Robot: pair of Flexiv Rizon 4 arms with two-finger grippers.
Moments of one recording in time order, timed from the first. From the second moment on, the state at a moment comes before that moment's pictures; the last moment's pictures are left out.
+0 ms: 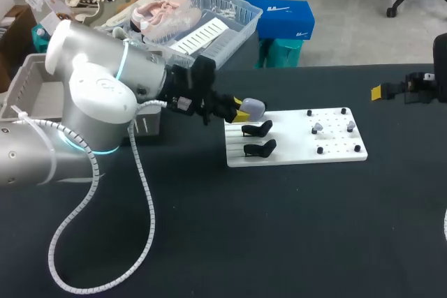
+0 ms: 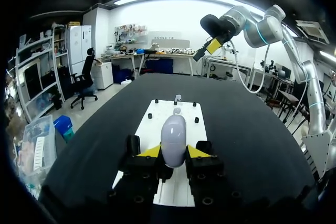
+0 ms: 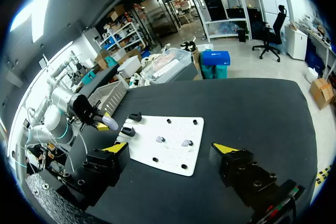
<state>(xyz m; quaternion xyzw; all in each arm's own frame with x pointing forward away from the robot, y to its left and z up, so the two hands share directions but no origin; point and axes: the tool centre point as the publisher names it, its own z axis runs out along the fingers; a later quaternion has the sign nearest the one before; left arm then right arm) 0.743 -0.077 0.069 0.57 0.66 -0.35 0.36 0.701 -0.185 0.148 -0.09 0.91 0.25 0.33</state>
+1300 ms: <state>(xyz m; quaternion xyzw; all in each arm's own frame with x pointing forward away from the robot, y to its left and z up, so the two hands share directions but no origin) 0.698 -0.125 0.128 0.54 0.62 -0.38 0.42 0.689 -0.083 0.166 -0.24 0.89 0.28 0.26</state>
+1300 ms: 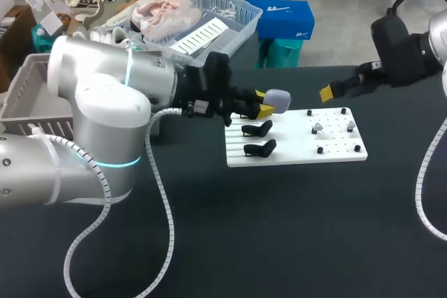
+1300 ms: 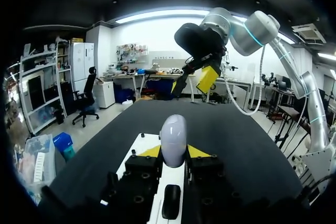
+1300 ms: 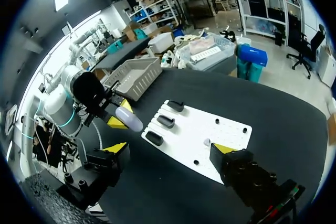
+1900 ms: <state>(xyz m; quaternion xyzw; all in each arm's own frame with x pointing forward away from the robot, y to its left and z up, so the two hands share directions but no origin) 0.707 -0.146 0.135 0.55 0.61 -0.37 0.43 0.694 -0.043 0.154 -0.28 0.88 0.30 0.24</state>
